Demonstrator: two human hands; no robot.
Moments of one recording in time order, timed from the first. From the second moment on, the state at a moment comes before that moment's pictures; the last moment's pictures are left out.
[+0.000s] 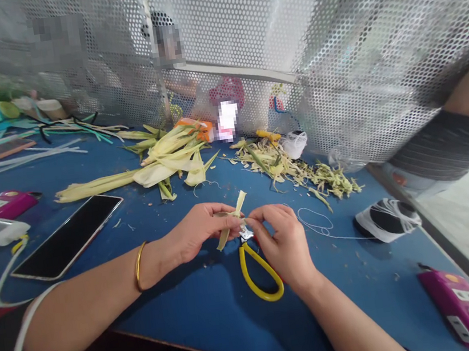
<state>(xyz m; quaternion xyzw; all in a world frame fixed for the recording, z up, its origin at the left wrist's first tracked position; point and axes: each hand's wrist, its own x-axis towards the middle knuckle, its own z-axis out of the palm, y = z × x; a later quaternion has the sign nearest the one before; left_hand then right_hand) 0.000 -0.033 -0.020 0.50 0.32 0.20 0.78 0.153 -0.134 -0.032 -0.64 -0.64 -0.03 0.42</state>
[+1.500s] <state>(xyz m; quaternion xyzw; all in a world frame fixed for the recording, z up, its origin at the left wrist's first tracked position) 0.000 -0.026 -0.024 0.45 0.28 0.15 0.83 0.159 -0.135 -0.029 -0.56 -0.74 -0.20 0.32</state>
